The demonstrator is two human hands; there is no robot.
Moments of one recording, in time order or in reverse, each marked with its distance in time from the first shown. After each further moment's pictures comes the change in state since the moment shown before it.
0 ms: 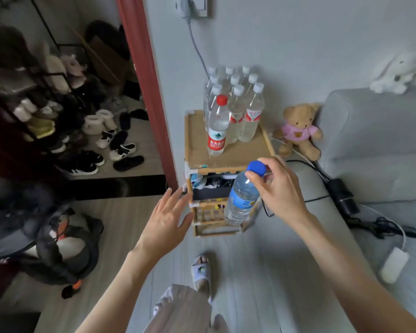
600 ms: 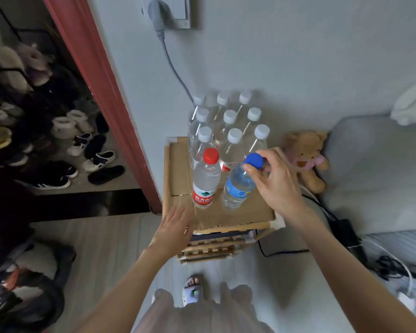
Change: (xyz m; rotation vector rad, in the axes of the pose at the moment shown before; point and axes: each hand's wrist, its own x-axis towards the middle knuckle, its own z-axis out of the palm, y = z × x) left_hand 0.233 -0.049 0.078 0.004 -0.267 -0.035; right_hand 0.217 0.083 0.044 -0.012 -0.052 0.062
